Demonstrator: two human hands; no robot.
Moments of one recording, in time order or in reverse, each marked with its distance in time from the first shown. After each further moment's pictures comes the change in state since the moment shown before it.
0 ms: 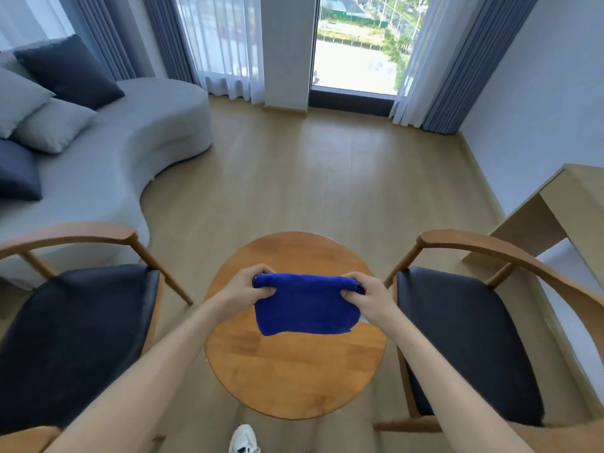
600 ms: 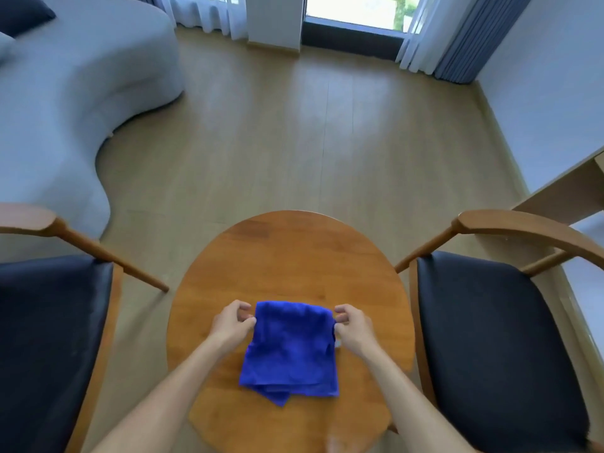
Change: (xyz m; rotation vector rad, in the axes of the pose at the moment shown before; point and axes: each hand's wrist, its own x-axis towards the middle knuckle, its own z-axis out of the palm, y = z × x) left_hand 0.154 -0.192 0.045 0.012 0.172 -0.450; right_hand 0.137 0.171 0.102 -0.141 0.018 0.528
